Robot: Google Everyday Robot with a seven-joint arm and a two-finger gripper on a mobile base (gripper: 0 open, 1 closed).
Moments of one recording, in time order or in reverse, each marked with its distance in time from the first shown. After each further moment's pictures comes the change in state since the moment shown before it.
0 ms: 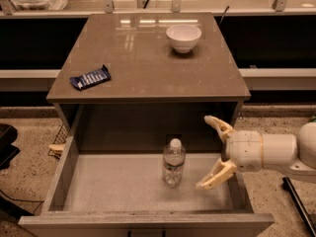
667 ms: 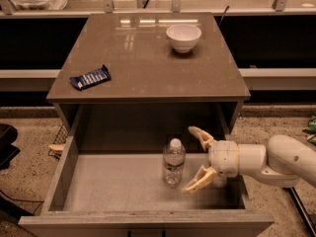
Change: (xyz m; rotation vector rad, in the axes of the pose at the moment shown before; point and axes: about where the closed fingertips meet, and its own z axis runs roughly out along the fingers) arm 0.050 -0.001 0.055 -0.053 -0.098 0.028
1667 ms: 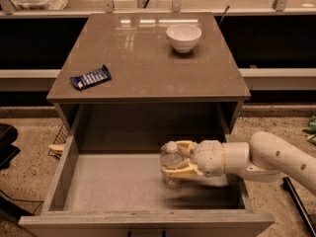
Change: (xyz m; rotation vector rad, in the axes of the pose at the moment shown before) arm -0.018 0.021 0.040 -0.119 -0.074 0.010
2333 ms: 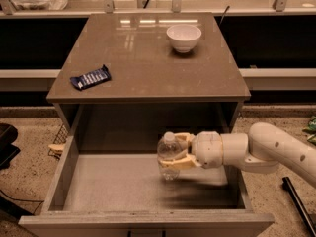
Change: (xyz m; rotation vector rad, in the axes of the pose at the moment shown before) arm -0.024 -0.010 0.003 -0.005 -0.016 0.015
